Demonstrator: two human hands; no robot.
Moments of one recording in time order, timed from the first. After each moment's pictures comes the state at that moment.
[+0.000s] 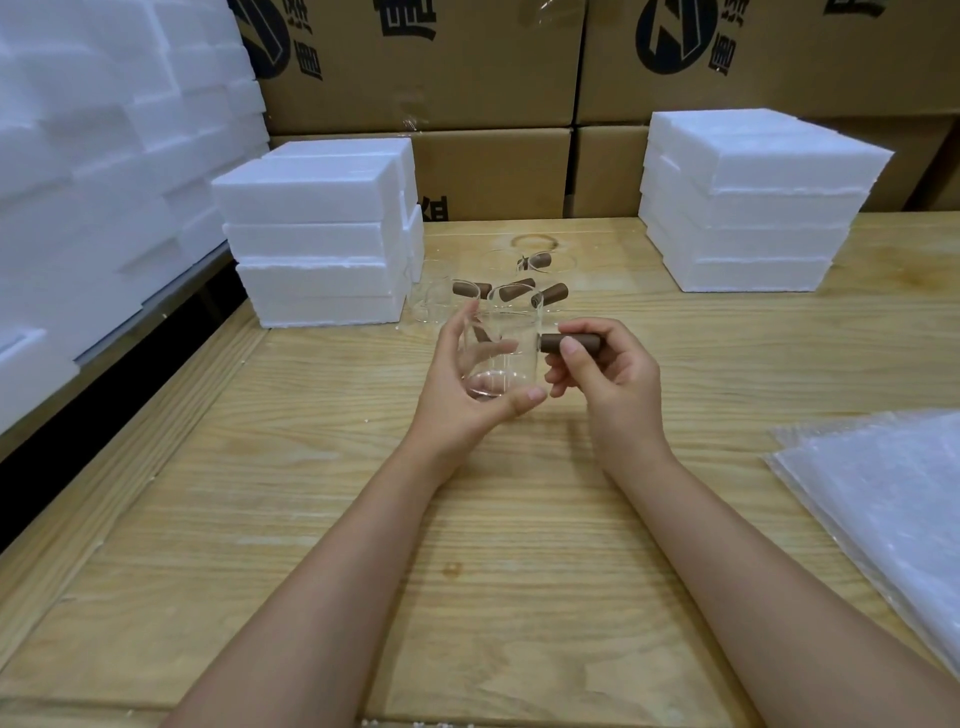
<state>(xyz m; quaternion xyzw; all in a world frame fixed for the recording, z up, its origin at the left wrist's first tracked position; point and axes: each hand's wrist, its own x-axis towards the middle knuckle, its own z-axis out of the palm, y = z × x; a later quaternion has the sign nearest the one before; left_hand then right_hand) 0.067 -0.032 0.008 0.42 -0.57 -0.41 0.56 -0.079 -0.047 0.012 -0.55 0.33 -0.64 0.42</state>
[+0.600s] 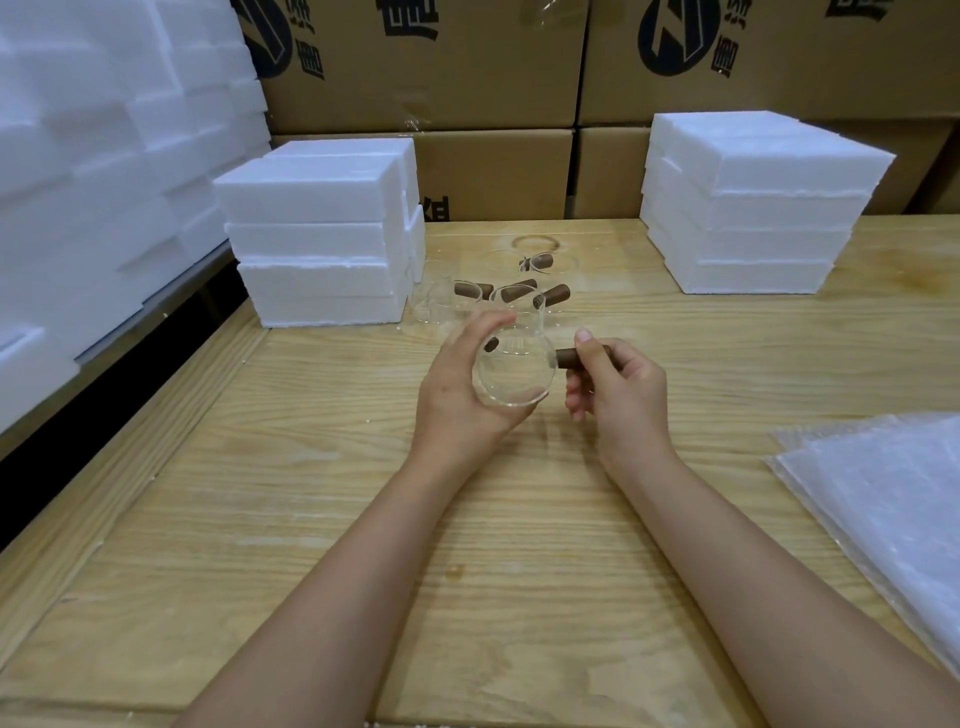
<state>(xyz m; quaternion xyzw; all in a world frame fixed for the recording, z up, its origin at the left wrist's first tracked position) 0.062 -0.037 0.000 0.48 -0.67 -0.13 0.56 -0.077 -0.049 0.014 -0.44 0.42 -0.64 0.47</state>
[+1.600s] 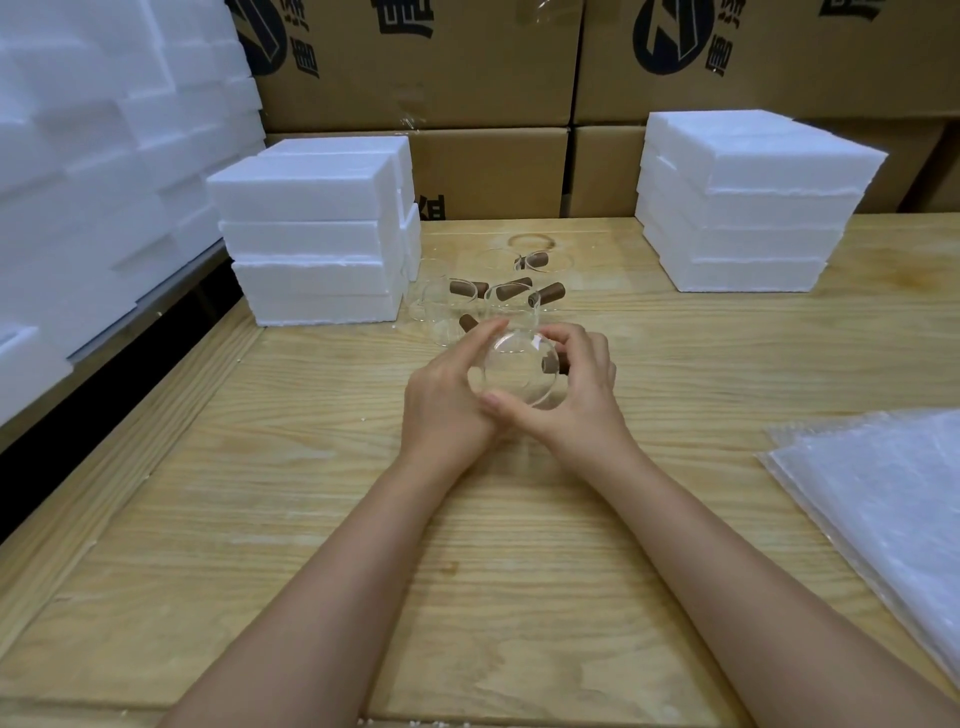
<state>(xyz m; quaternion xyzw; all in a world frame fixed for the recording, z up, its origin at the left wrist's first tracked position) 0.064 -0.031 0.005 0.55 -0.66 -0.08 0.50 -0.067 -0.038 0.007 -0.68 0.46 -0.48 0.30</state>
